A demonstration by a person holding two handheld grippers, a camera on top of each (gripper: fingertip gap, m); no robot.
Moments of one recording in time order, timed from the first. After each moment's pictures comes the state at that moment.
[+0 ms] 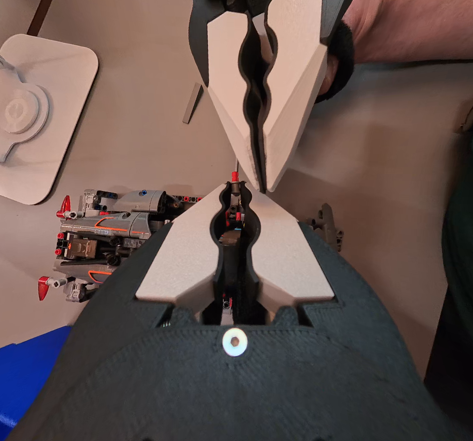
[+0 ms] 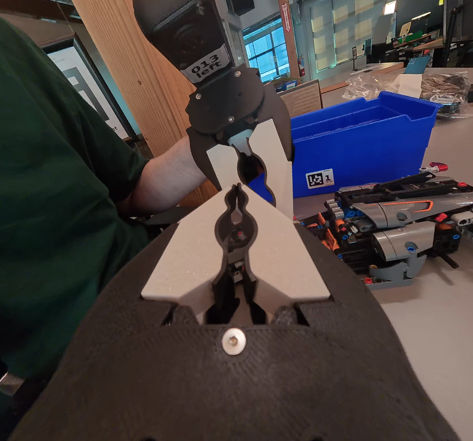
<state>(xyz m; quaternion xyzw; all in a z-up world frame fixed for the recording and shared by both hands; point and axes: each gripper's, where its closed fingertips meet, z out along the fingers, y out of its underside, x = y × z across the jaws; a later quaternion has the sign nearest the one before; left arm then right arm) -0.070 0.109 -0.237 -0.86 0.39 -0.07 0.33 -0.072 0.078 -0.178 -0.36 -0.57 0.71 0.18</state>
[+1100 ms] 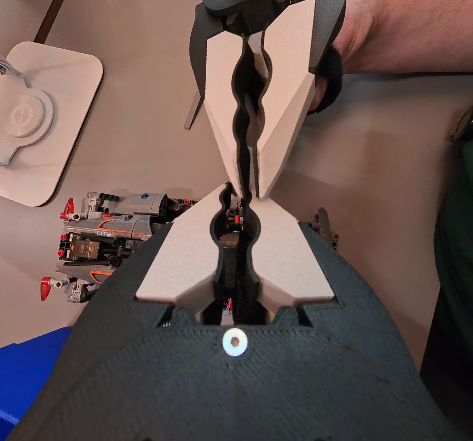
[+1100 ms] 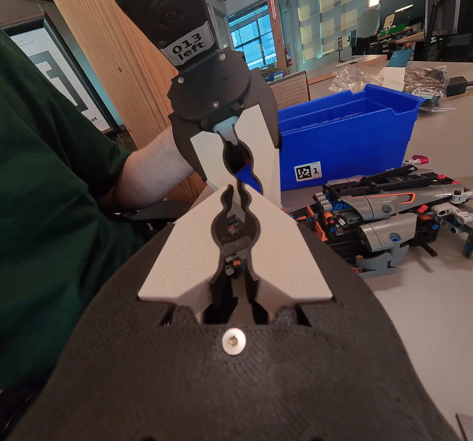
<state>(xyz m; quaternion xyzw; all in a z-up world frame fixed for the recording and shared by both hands) -0.068 0.109 -0.230 -0.86 0.38 -0.08 0.34 -0.077 0.081 -0.184 -0.38 -0.58 0.69 0.20</state>
